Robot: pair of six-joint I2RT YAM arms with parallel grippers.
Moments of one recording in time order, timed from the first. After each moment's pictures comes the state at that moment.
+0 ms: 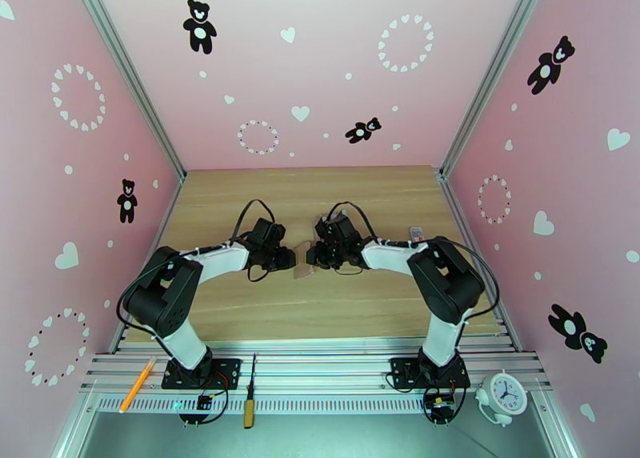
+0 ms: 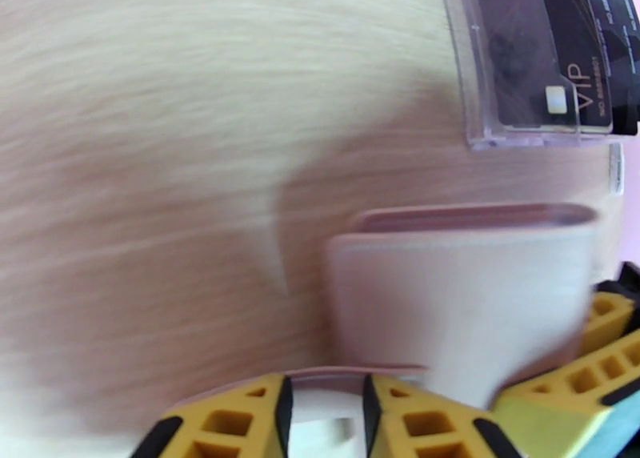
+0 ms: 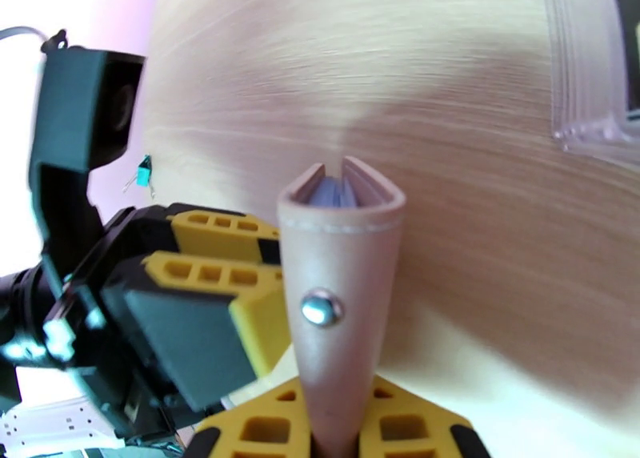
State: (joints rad) left arm -0.47 1.68 0.88 -0.25 0.32 -0.59; right arm 0.65 1.79 0.99 -0.04 -0.55 0.76
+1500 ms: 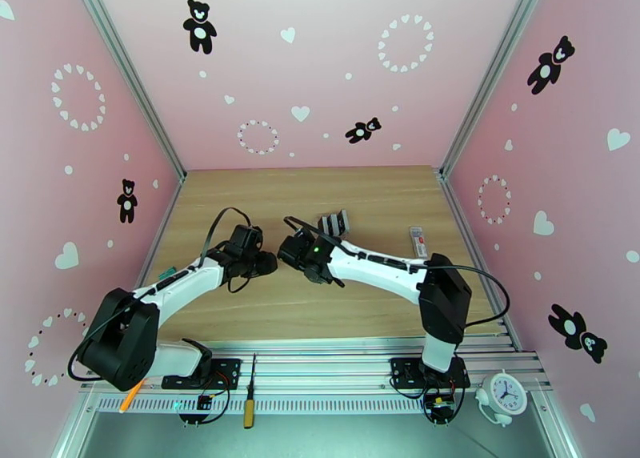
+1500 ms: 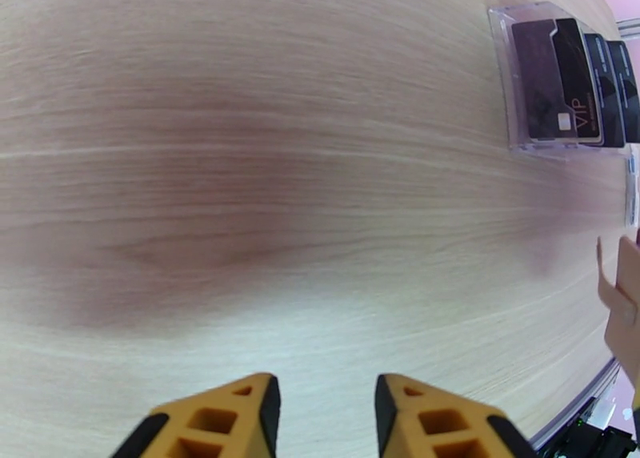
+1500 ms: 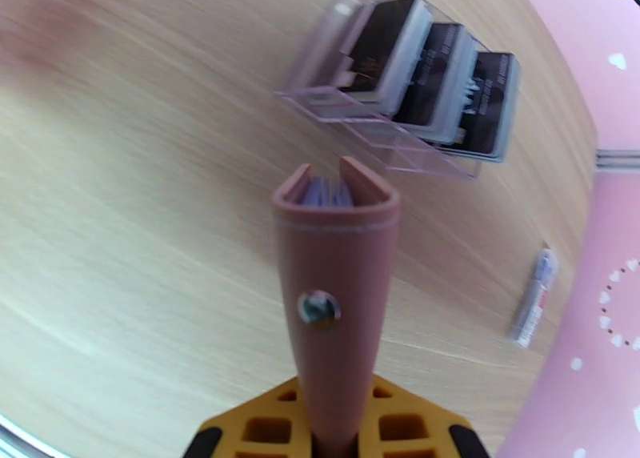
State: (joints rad) left arm -0.41 1.38 0.72 -0.37 0.17 -0.60; right arm 1.06 1.83 1.47 -1.09 0.64 0.38
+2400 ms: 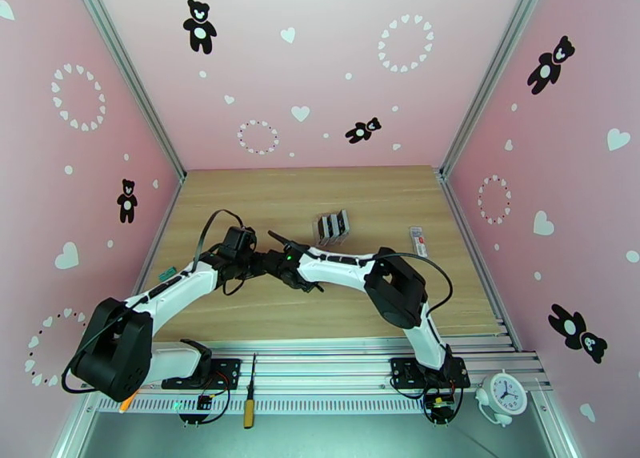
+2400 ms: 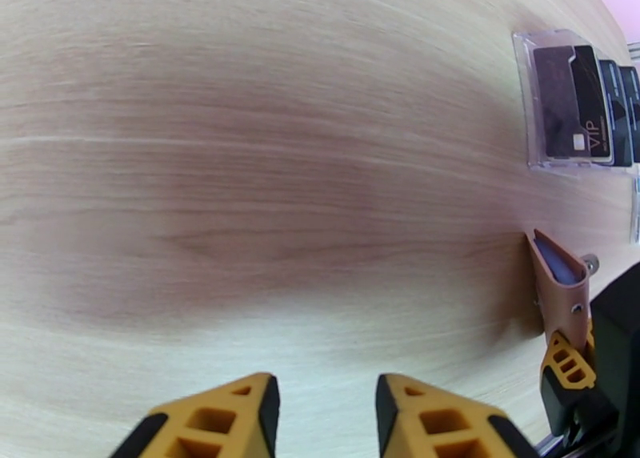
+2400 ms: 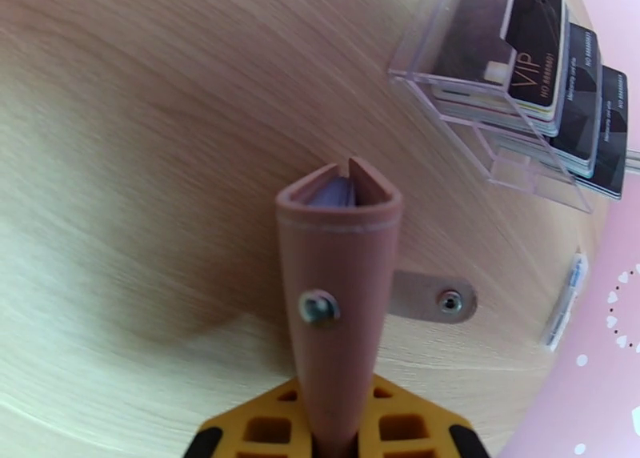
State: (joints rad) left arm -0.37 1.33 0.69 -0.38 0.14 -0.60; right arm 1.10 2.11 1.58 -1.06 0.57 0.43
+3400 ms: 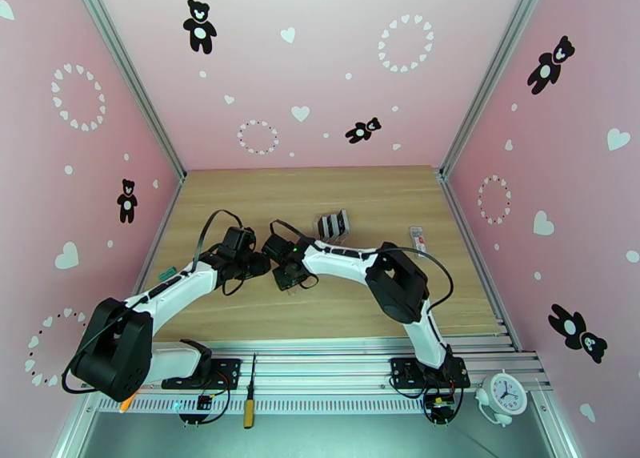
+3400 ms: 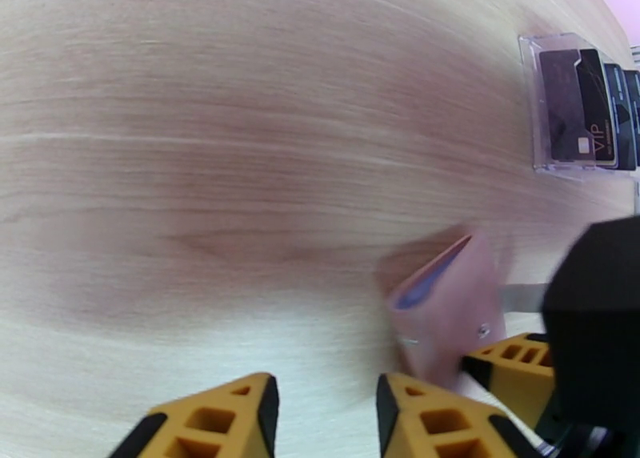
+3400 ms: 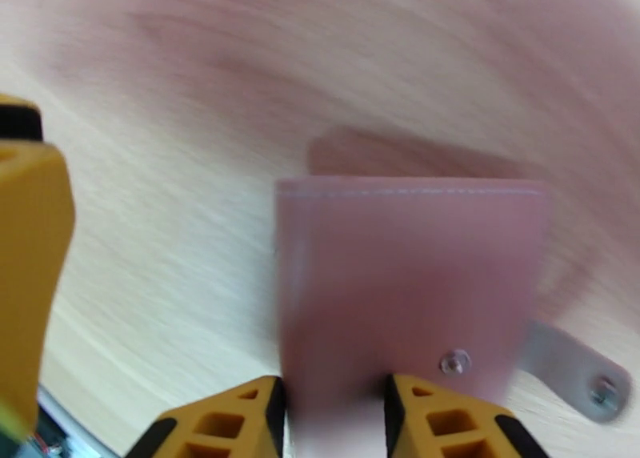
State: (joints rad) left arm -0.37 1.33 0.69 -0.38 0.14 -0.60; right arm 1.03 2.12 1.56 -0.71 -0.02 0.49
